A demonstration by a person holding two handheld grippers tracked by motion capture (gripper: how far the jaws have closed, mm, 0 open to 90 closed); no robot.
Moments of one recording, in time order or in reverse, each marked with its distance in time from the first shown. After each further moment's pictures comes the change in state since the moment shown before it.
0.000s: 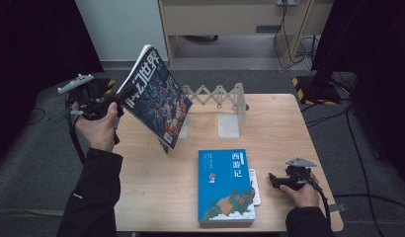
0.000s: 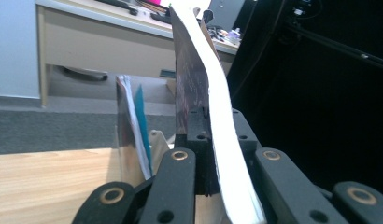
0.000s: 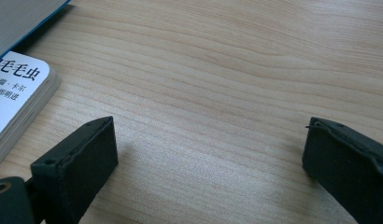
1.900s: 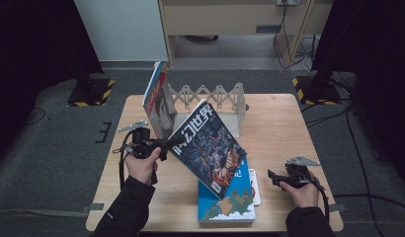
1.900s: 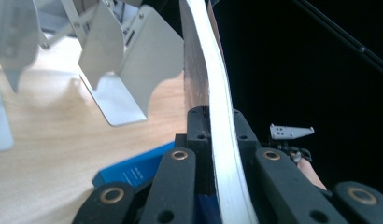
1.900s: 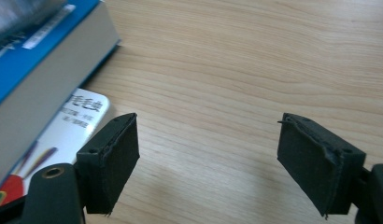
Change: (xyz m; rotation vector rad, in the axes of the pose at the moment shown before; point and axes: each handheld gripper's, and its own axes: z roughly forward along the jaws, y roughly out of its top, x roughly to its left) left arm -0.026 -0.133 0.049 0.256 -0.370 -0.176; right arm 0.007 0.011 -0.017 -0.053 0.070 0.048
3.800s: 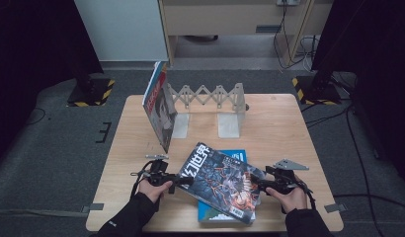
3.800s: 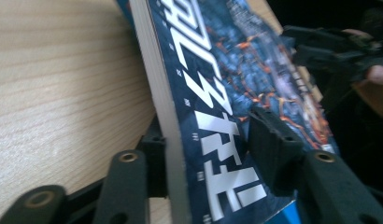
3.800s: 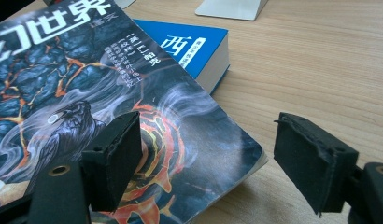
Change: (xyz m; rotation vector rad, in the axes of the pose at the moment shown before) left arm 0.061 -0.115 0.034 0.370 -0.021 -0.097; right arm 0.053 0.006 -0.005 -0.074 0.212 0.005
